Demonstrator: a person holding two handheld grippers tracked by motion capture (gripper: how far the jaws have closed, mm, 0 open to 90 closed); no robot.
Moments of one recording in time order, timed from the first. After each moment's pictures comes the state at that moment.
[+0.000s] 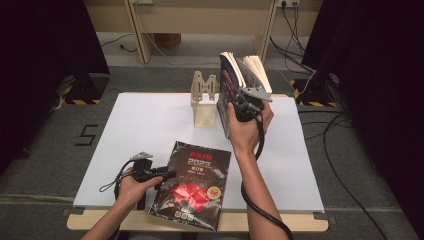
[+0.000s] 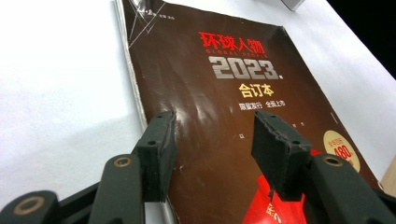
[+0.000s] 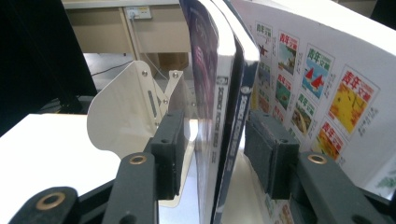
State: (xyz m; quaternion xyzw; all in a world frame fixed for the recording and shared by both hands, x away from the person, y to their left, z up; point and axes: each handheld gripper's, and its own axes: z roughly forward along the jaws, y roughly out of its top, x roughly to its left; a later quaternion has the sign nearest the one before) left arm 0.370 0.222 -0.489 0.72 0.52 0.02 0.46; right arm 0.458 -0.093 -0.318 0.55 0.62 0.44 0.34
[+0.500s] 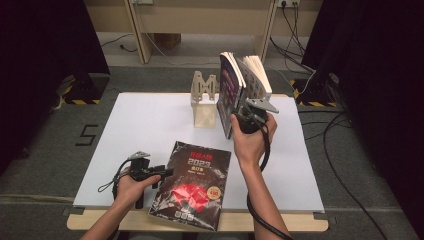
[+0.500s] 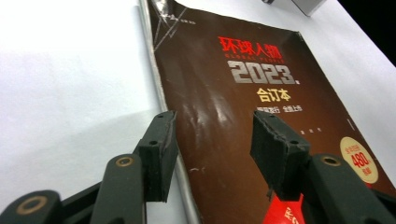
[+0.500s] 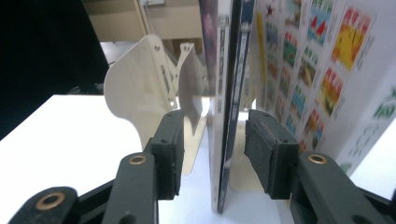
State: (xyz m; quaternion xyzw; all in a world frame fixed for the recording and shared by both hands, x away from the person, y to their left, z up) left arm 0.372 0.230 -0.489 0.71 0.54 0.04 0.45; right arm 0.433 -0.105 -0.331 0.56 0.63 0.45 0.29
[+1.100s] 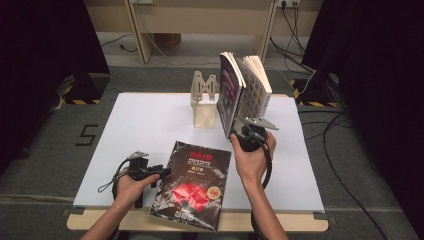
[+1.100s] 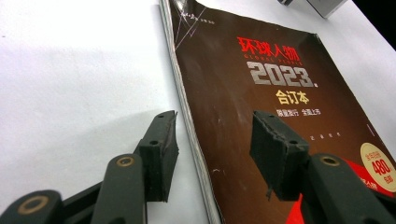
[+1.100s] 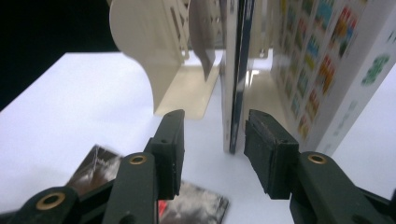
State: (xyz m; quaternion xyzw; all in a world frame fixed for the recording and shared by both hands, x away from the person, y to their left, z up) left arm 0.375 0.234 -0.494 0.70 0.55 0.05 0.45; right arm 0.407 -0.111 -0.370 0.57 0.66 0.43 0.23
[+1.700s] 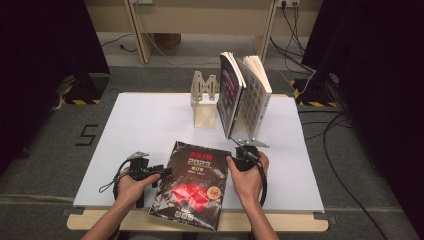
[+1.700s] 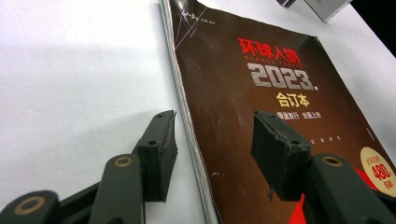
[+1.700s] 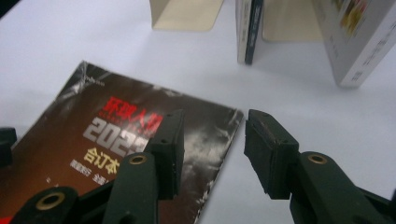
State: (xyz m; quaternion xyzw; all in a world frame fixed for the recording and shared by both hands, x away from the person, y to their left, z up) left arm 0.376 0.232 -0.497 0.70 0.56 0.04 0.45; right arm 0.389 -0.107 -0.434 0.58 0.70 0.37 0.16
